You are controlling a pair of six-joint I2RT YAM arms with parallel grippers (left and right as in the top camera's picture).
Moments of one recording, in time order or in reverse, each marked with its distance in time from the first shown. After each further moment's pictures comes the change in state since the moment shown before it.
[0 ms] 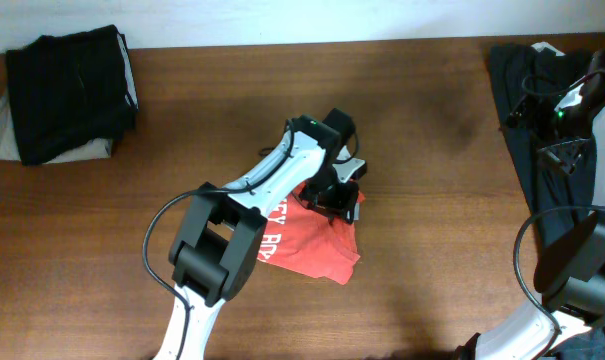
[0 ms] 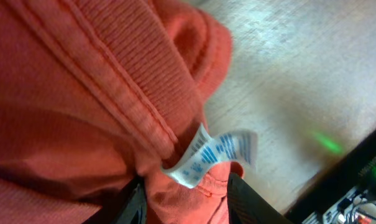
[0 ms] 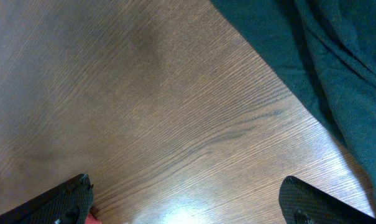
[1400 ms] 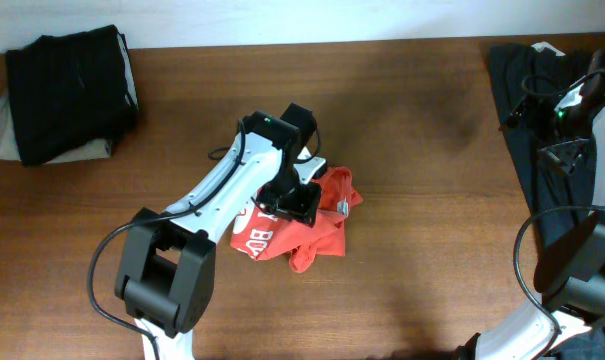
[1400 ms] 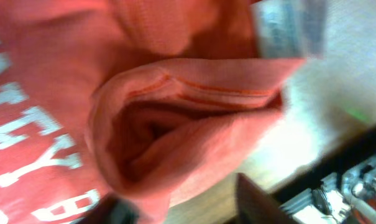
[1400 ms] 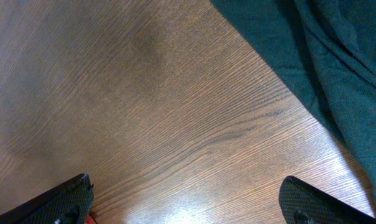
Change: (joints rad) left arm 0.104 -0.264 -0.193 -0.112 -0.142 0.000; right arm 0.000 0.000 0.000 0.000 0.000 0.000
